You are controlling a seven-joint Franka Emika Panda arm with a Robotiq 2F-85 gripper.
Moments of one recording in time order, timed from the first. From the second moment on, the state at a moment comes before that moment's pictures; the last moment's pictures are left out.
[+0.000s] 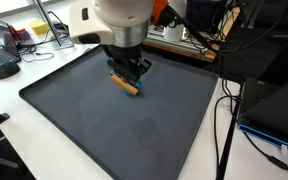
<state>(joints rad) 0.34 0.82 -0.03 -1.01 -0.31 1.44 0.32</state>
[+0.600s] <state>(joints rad) 0.42 0.71 -0.03 -1.21 -0.36 1.57 0.39</state>
